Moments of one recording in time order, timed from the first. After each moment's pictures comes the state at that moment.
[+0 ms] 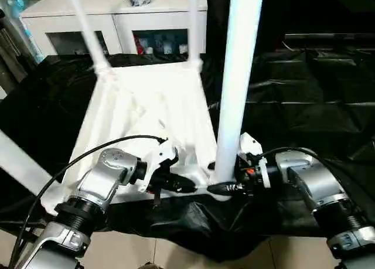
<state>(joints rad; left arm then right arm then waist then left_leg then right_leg) -0.48 0.36 -0.30 0.40 -0.09 0.31 -1.35 -0.47 -0.40 0.26 0.39 0.16 0.28 1.36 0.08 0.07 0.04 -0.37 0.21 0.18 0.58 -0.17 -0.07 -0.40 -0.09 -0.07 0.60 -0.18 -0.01</state>
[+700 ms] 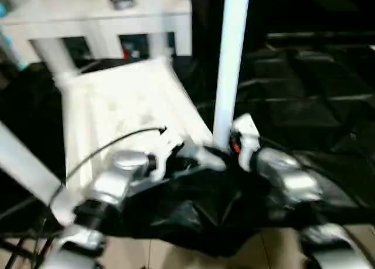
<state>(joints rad) -0.49 0.15 -0.17 0.43 -0.03 0.37 -0.84 -0.55 -0.09 0.04 0.64 0.08 0.18 0.53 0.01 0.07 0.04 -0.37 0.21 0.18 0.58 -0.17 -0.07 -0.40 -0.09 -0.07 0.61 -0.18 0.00</state>
